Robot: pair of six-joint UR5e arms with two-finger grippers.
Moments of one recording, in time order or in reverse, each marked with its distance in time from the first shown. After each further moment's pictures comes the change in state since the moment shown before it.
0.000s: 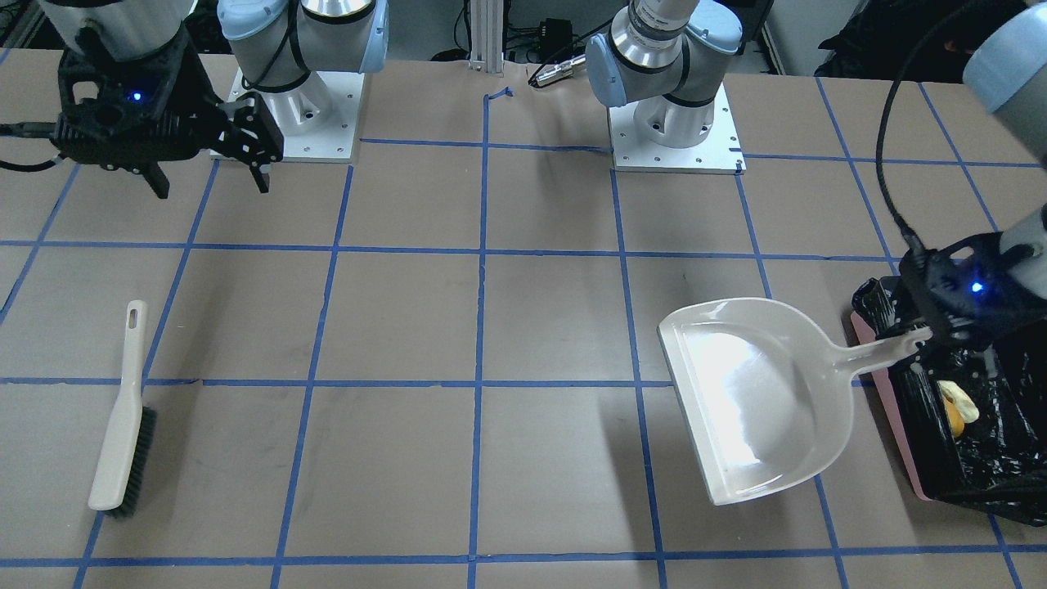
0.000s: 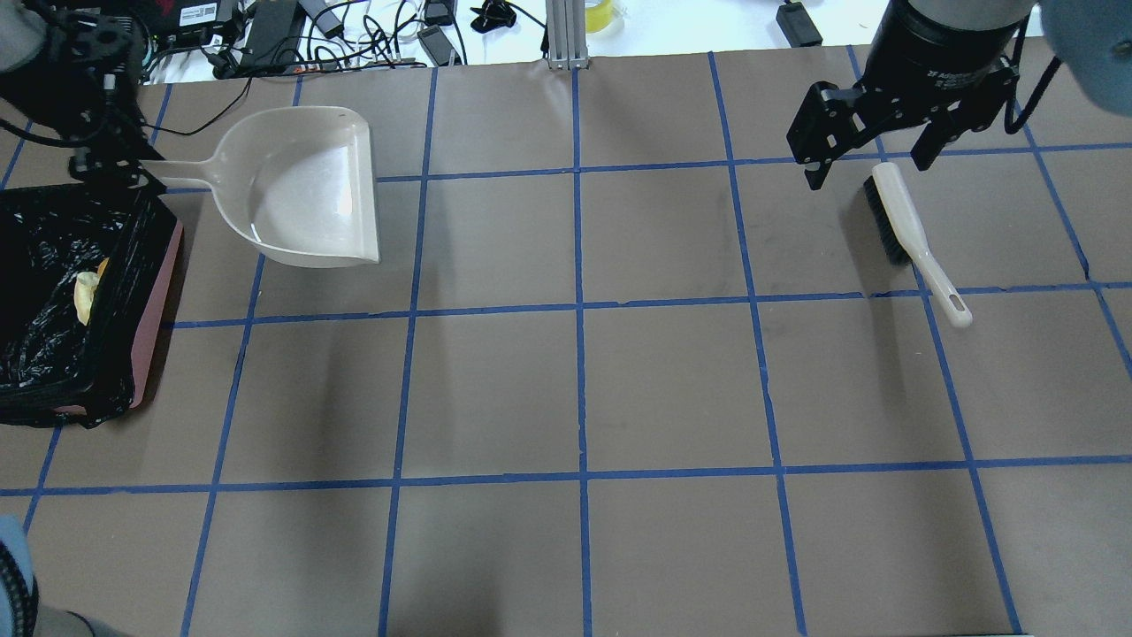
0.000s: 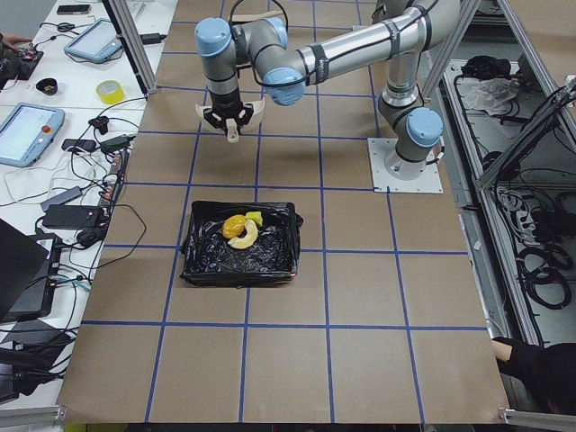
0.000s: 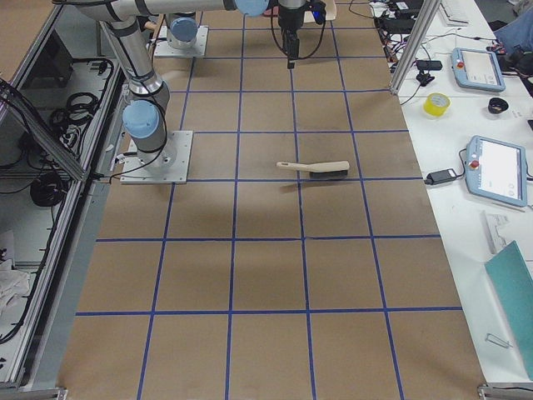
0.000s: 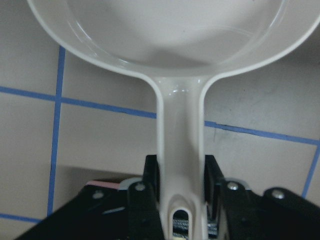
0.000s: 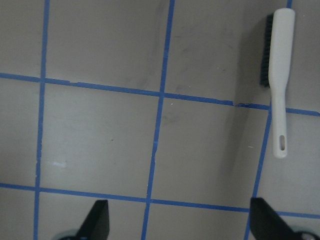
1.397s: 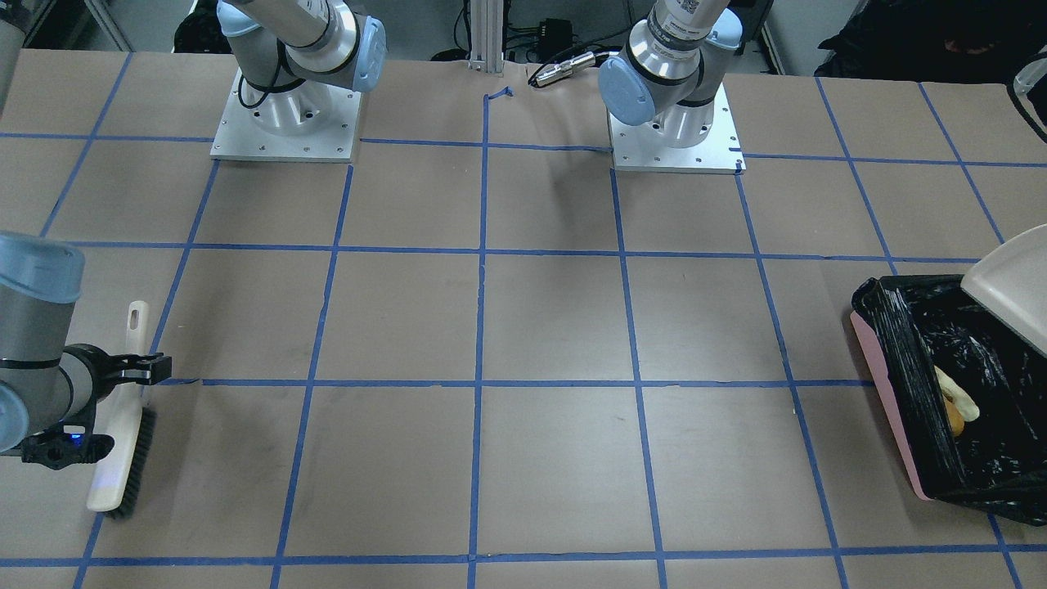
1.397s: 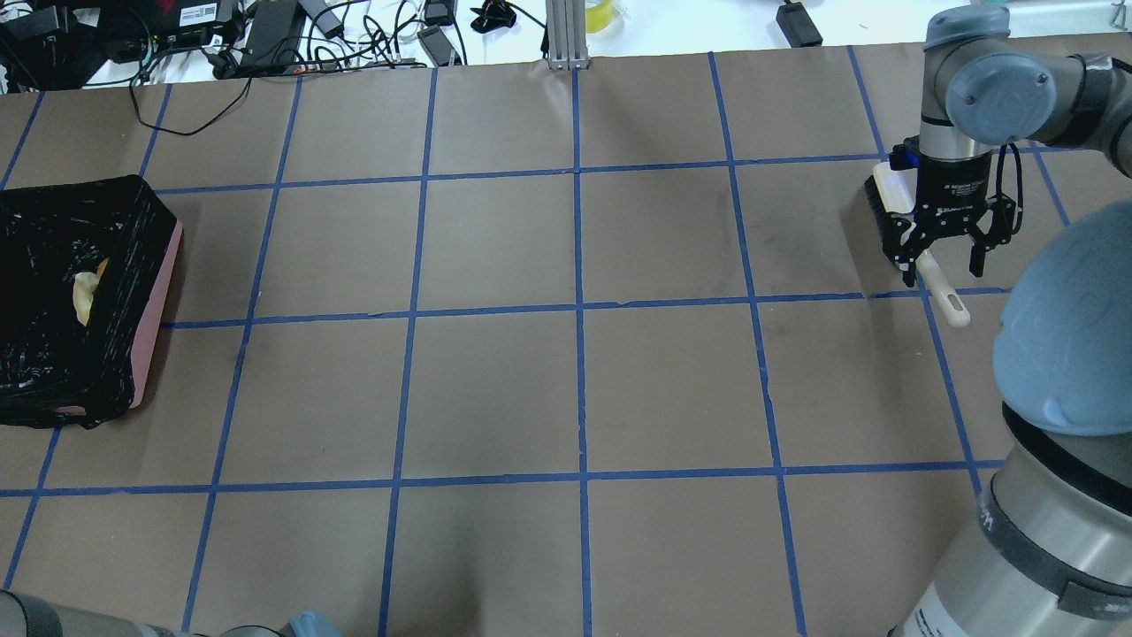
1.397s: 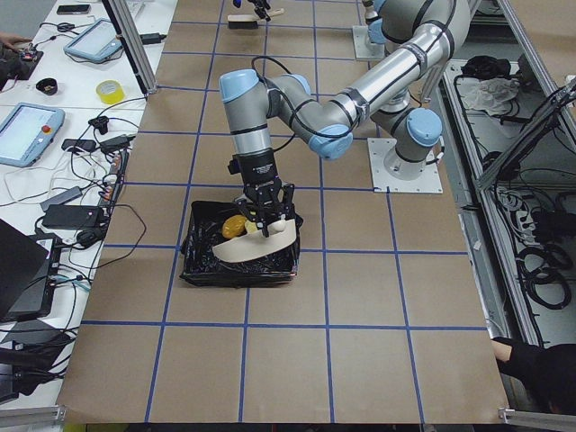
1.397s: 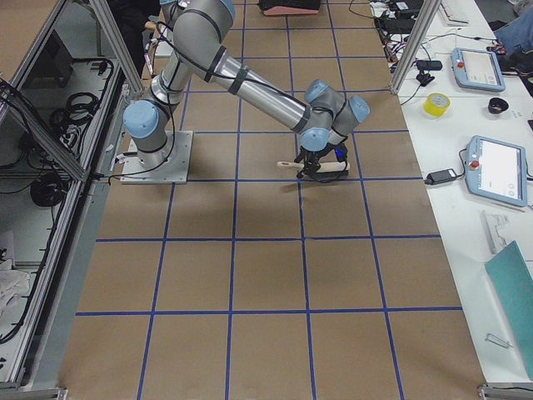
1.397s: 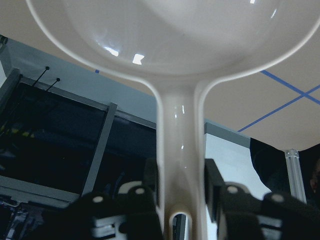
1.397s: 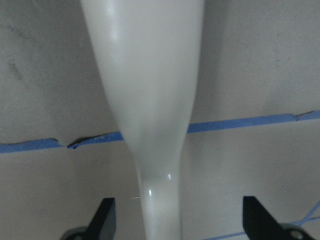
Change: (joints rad) left arm 0.318 0.088 -0.098 0.404 0.732 0.079; right arm -0.277 0.637 -0.075 -0.049 -0.306 -0.044
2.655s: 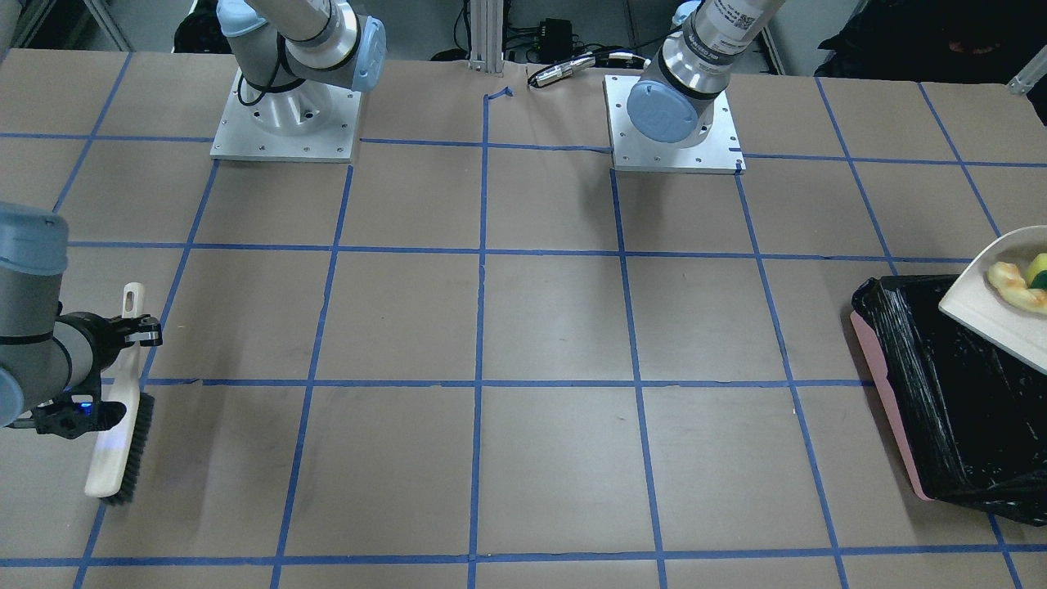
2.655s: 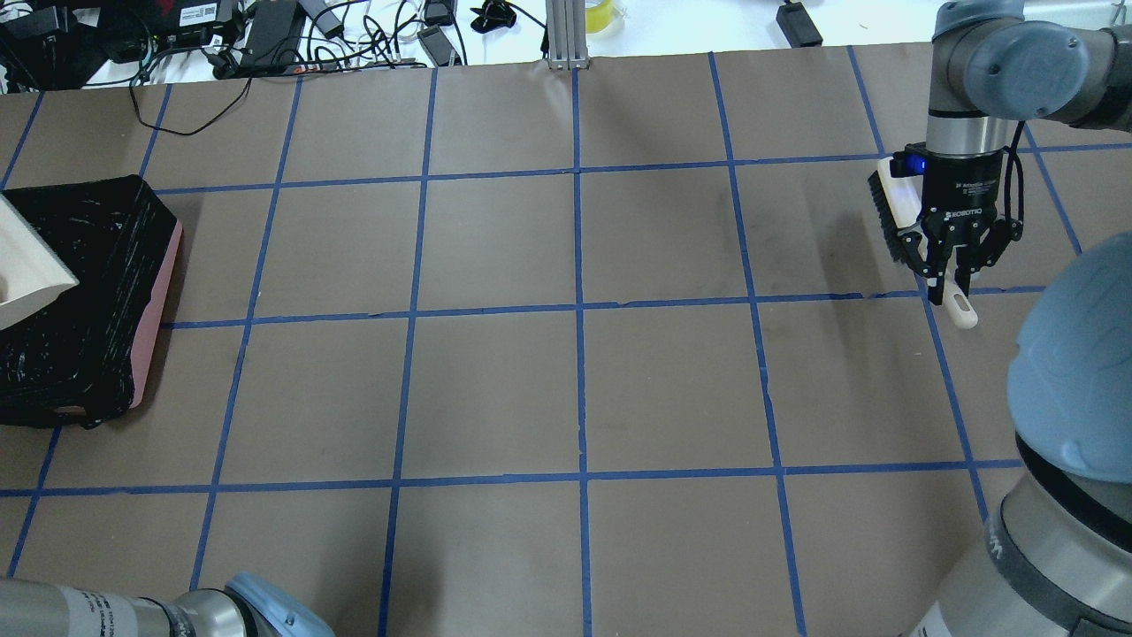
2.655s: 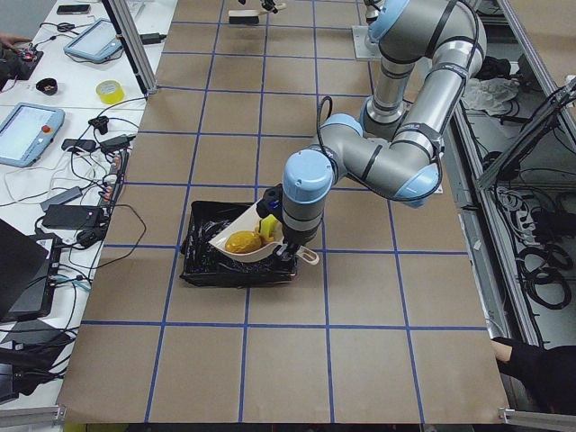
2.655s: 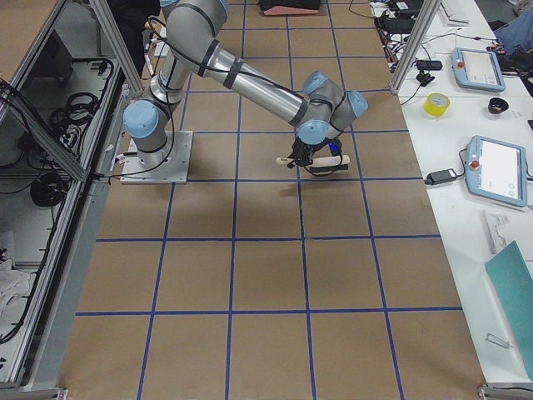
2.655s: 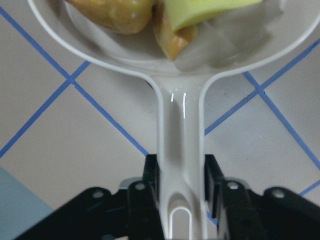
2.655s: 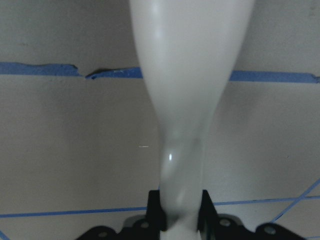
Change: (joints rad) left arm 0.351 -0.050 0.141 -0.410 -0.586 -0.072; right arm 0.001 -0.032 0.008 0.115 0.000 -0.072
